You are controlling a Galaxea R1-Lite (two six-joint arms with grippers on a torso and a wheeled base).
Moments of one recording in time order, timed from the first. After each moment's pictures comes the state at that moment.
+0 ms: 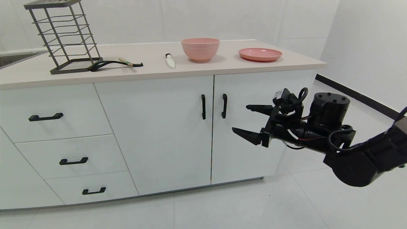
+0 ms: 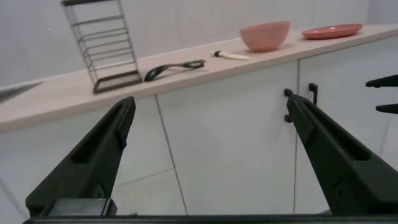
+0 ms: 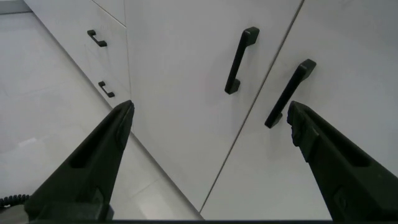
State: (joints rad) left arm -0.08 0.57 -0.38 -0.51 -0.17 0.16; right arm 0.40 1.98 -0.76 -1.11 0.59 -0.22
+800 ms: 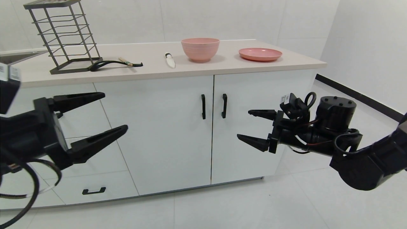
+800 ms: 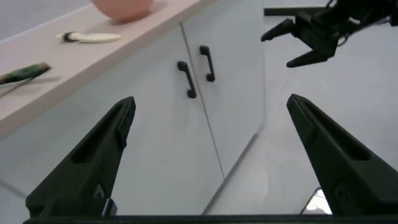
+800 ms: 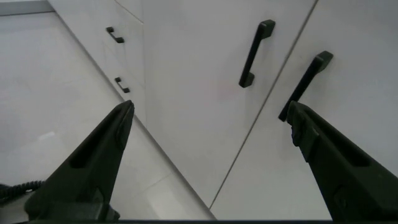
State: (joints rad) left arm -0.19 1.19 -0.56 -0.62 -0.63 0.28; right arm 0.35 1.97 -0.71 -1.14 0.71 -0.22
